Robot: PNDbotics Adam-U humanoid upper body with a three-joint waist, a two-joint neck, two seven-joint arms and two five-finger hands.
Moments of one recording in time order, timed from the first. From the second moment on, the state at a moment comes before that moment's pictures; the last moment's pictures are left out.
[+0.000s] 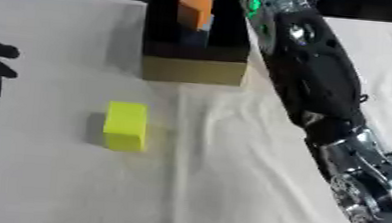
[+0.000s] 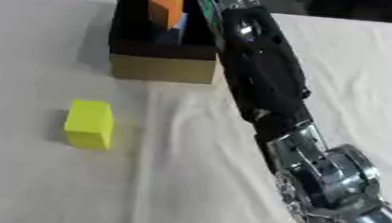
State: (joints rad) left arm -0.28 0.32 0.04 -1.99 -0.44 -0.20 -0.16; right arm -1.28 -0.18 0.07 -1.00 1.43 0.16 0.40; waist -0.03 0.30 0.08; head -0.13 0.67
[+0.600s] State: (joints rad) left arm -0.42 0.54 -0.04 -1.99 -0.55 -0.18 -0.12; right arm -1.15 -0.30 0.12 -1.41 1.16 0.11 0.35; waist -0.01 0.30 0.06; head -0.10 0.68
